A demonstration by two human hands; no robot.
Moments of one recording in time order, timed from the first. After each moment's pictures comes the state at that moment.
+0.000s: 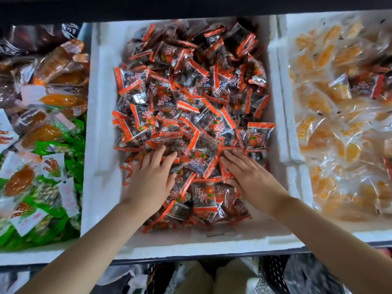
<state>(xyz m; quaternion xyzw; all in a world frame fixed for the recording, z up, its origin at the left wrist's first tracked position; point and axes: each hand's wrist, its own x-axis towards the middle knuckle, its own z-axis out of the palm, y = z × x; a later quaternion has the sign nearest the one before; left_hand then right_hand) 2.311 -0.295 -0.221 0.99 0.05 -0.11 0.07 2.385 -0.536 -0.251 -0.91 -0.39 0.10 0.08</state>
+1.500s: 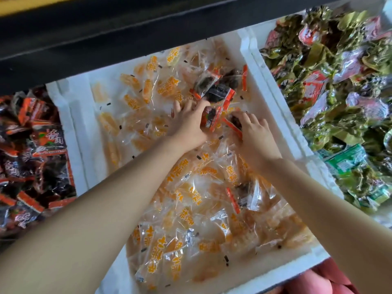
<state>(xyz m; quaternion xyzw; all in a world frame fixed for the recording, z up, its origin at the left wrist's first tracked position) 2.635 -0.704 -0.222 0.98 -0.09 -0.12 0.15 2.588 -0.869 -0.226 -0.98 -0.05 0.00 0.19</state>
